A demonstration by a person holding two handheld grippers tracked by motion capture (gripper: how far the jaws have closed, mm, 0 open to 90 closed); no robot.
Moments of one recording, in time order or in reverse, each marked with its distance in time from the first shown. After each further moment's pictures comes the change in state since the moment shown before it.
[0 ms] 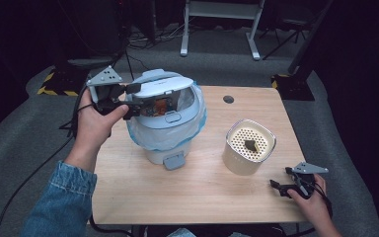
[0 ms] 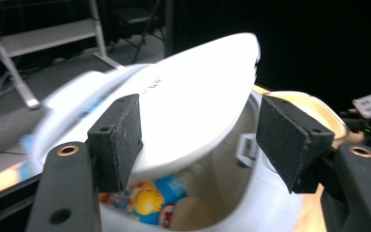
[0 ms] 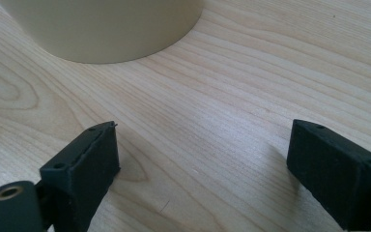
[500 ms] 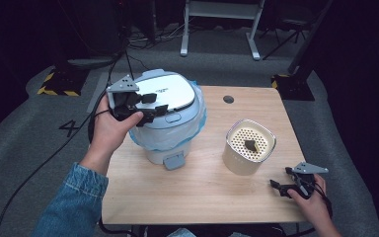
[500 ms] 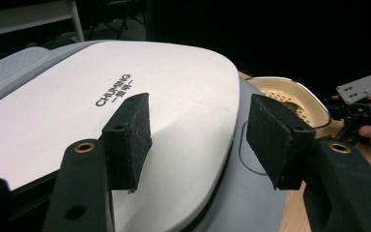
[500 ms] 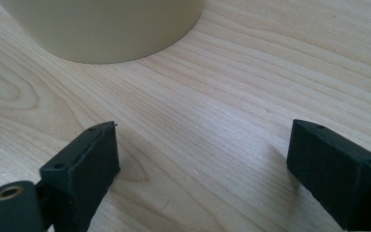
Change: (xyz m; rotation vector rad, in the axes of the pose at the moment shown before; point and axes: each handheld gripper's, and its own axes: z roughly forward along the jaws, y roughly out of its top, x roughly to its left) left arm -0.010 -0.008 0.029 0.056 -0.033 -0.013; right arm 0.000 0.000 0.000 0.000 0.000 0.000
